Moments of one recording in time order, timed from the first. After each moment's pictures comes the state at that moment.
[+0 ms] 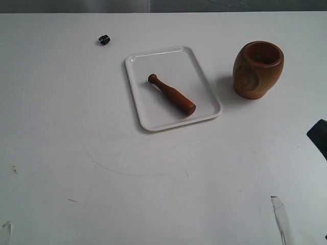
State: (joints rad) left arm 0.02 0.00 0.00 0.07 0.44 0.35; right arm 0.77 0.10 0.00 -0.51 -0.05 0.41
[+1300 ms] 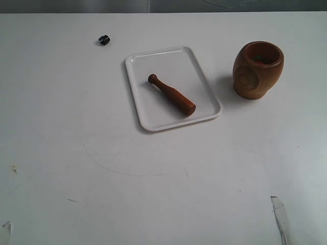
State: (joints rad) left arm 0.02 0.00 0.00 0.07 0.44 0.35; right arm 0.09 0.00 0.00 0.25 0.29 -0.28
